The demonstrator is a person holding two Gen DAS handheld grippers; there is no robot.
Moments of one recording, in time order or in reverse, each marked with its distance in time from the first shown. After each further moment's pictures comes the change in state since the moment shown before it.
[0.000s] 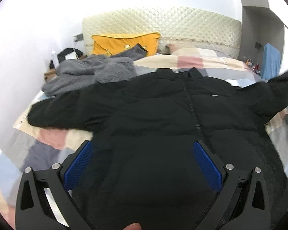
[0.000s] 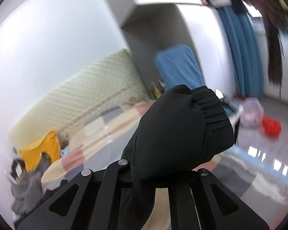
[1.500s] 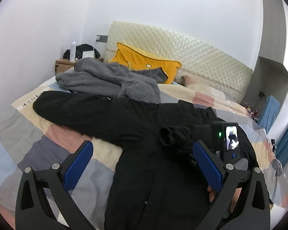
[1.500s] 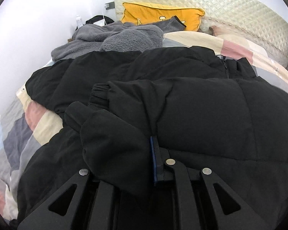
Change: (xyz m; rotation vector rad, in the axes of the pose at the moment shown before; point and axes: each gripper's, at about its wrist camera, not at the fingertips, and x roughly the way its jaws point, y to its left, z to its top) left arm -0.009 0.138 0.000 -0.281 -0.141 -0.106; right arm 0.008 0.418 -0.444 -0.726 0.553 0.491
